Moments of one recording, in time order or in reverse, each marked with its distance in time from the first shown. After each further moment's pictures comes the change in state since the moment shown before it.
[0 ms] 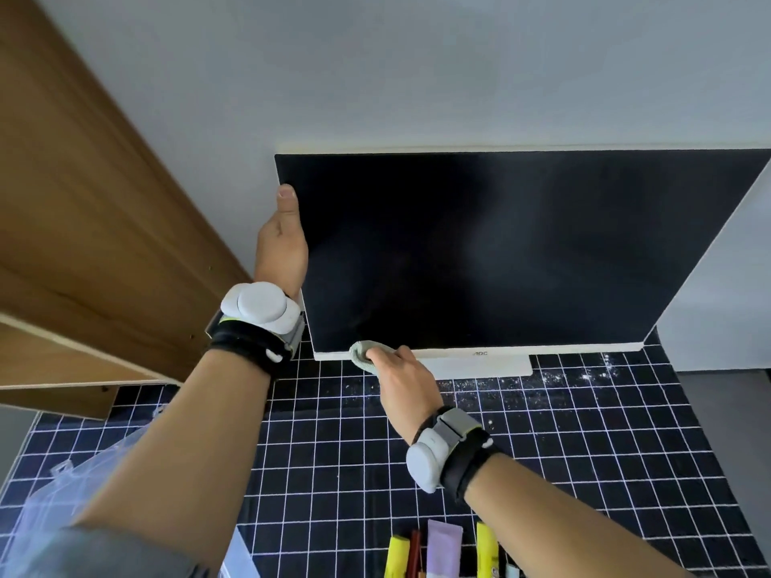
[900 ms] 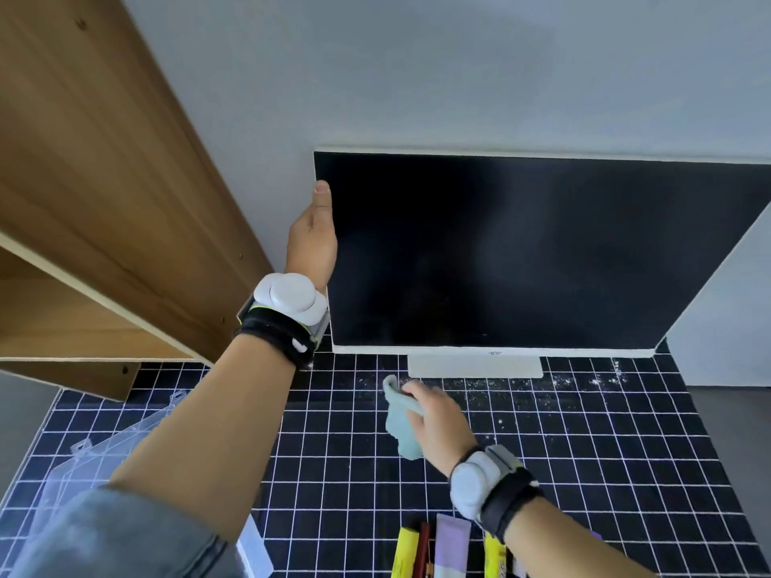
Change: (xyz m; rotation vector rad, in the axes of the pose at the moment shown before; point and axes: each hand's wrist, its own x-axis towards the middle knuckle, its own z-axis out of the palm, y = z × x) left_hand -0.010 0.002 -0.007 -0.121 -0.044 -0.011; right_hand -0.056 0.023 0.018 0.195 -0.258 0.169
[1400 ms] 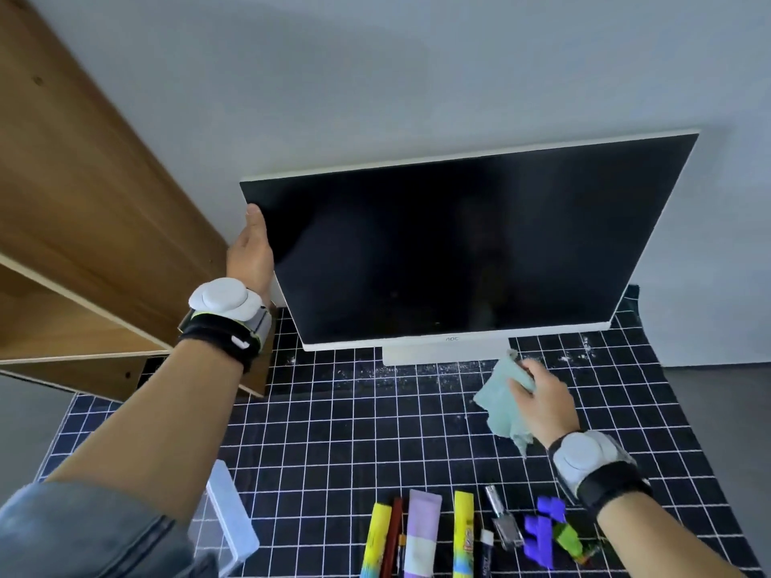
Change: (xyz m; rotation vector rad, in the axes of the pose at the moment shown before) left_hand -0.030 0.001 -0.009 0.037 0.203 -0.099; right_hand -0.061 0.156 -0.096 0.143 0.332 0.405
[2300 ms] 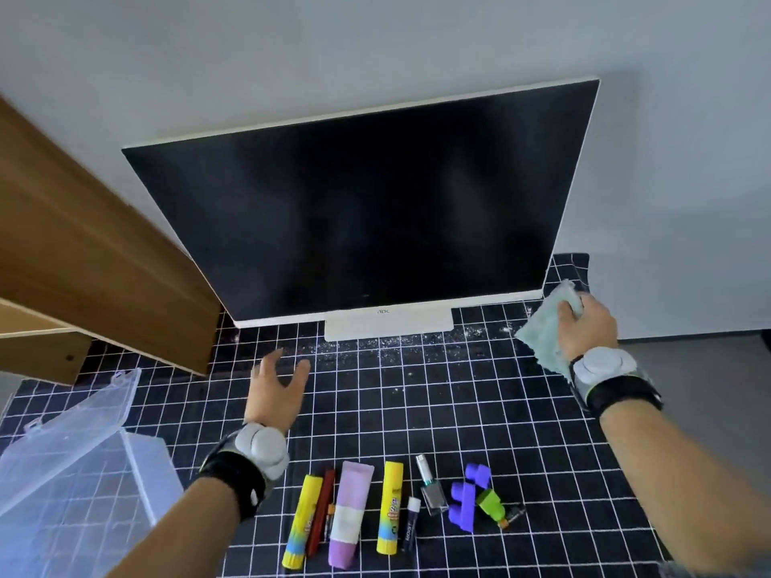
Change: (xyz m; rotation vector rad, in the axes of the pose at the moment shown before) left_hand -0.158 -0.180 0.047 0.620 -0.259 -0.078; right_hand 0.097 0.110 -0.100 0.036 0.278 0.163
